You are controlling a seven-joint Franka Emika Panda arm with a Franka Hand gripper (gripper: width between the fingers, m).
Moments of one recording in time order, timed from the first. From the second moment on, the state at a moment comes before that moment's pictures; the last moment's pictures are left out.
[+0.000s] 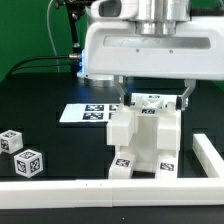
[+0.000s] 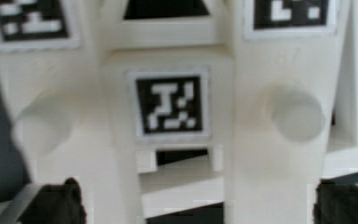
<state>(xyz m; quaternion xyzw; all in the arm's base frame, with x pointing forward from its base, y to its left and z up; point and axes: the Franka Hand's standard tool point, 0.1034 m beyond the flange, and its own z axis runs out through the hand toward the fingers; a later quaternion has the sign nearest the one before) 0.607 0.041 0.119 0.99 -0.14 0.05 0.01</state>
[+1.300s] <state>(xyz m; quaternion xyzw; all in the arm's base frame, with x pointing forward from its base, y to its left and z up) 0.603 -0.046 0.125 0.96 0.28 -0.04 -0.02</state>
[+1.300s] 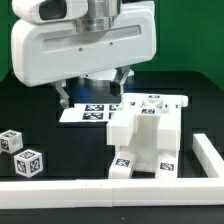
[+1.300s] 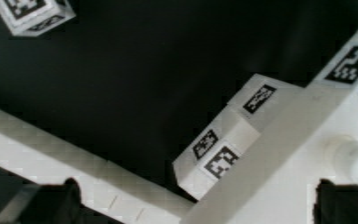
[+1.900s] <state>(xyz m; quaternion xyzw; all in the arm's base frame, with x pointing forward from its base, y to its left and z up) 0.596 -0.112 0.079 0.90 0.43 -0.04 -0.02</state>
